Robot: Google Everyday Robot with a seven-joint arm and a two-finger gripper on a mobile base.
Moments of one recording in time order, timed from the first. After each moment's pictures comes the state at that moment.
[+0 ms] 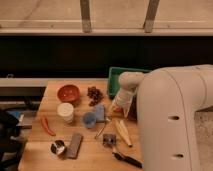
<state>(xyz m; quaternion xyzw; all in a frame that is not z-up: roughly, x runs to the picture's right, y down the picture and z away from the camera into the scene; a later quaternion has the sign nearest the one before) 0.090 0.142 0.860 -0.32 0.24 0.75 0.53</state>
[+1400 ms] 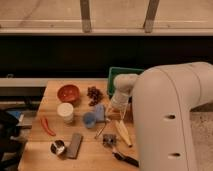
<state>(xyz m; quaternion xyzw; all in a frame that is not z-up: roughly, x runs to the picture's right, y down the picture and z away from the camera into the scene) 0.071 0.153 0.861 -0.32 0.25 0.74 0.54</state>
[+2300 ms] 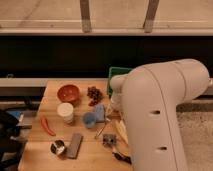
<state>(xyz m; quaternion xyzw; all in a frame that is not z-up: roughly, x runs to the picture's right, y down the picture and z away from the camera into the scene) 0.073 0.158 0.873 -0.29 0.28 0.74 0.55</state>
